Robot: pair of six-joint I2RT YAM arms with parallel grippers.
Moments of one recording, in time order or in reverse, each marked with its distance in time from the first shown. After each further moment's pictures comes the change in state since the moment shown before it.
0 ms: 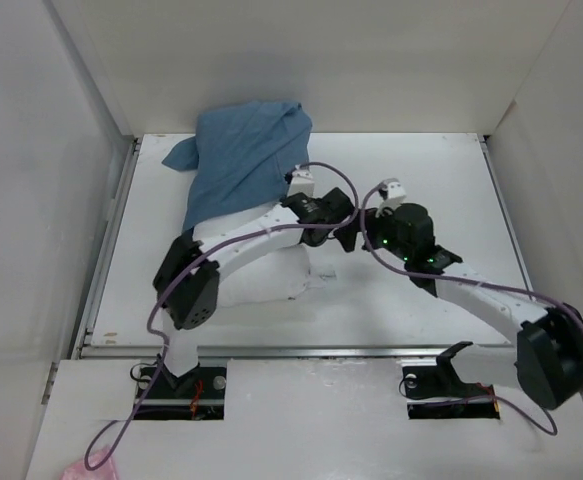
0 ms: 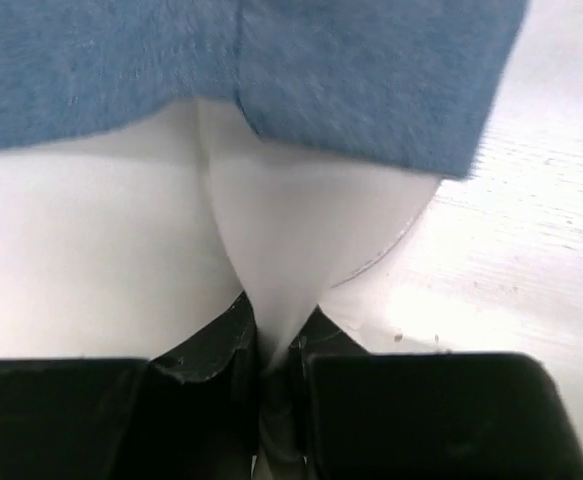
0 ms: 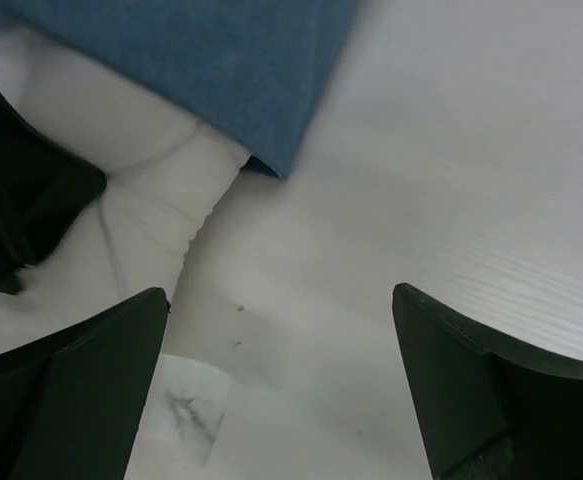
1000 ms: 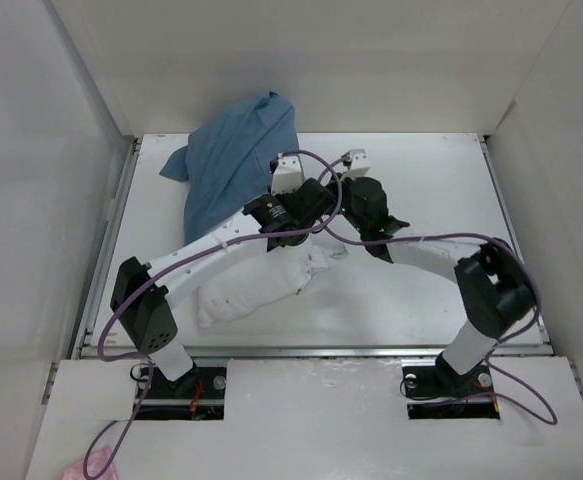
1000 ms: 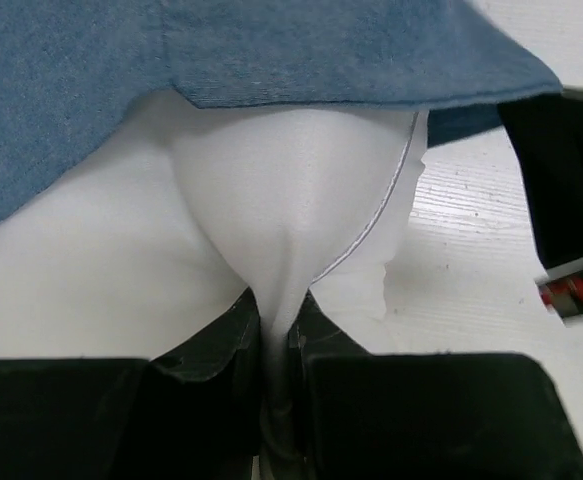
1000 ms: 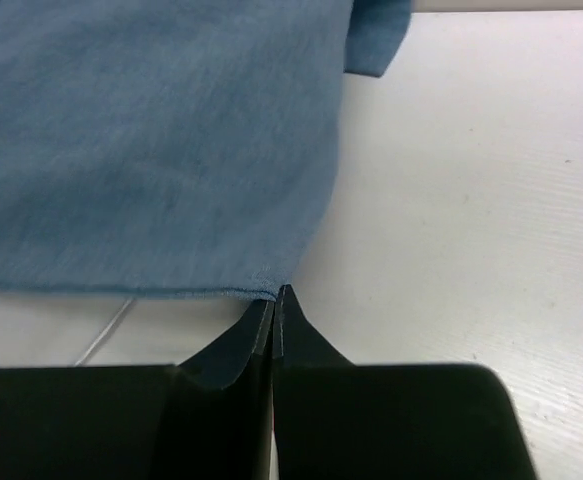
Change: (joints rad) left arm 0.009 -0.319 -0.143 0.158 0.056 0.155; right arm 0.146 0.531 0.351 0.323 0.256 -0.036
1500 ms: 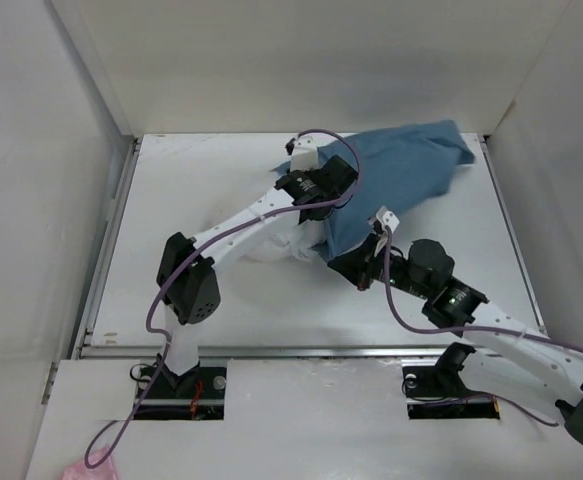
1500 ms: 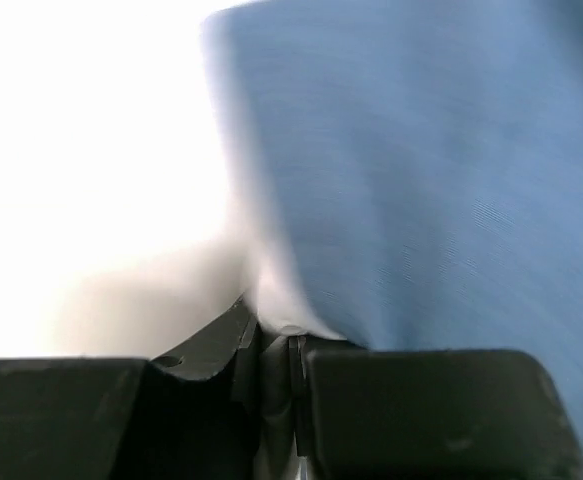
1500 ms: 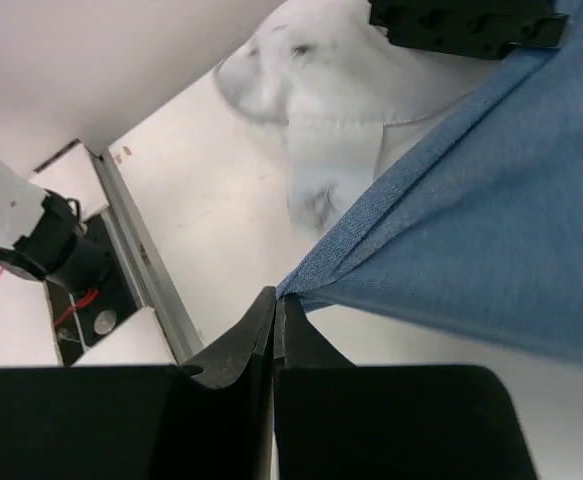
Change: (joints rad) left arm 0.039 0.278 0.329 -0.071 -0.030 -0.096; right arm 0.176 -0.841 -0.448 -0.294 -0.427 -0.016
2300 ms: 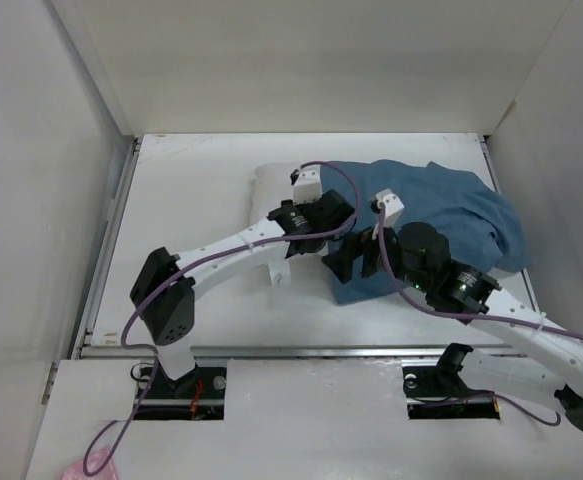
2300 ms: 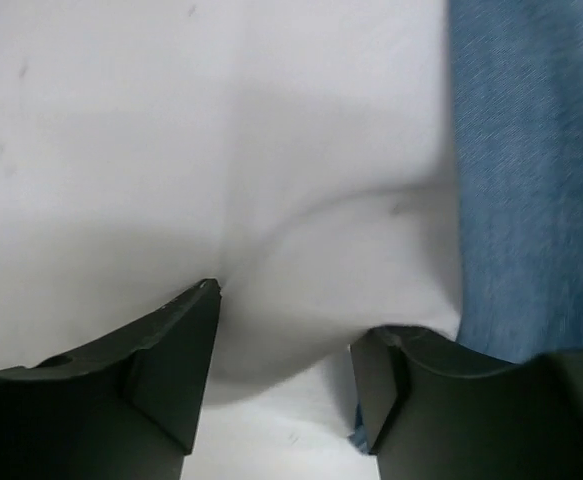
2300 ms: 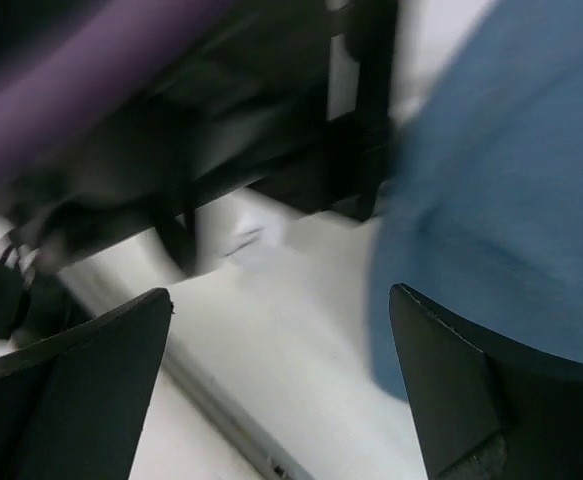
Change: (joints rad) left arm -0.090 -0.138 -0.320 0.235 0.125 0.007; right arm 0.082 0.048 0.270 -0.430 0.299 0.039
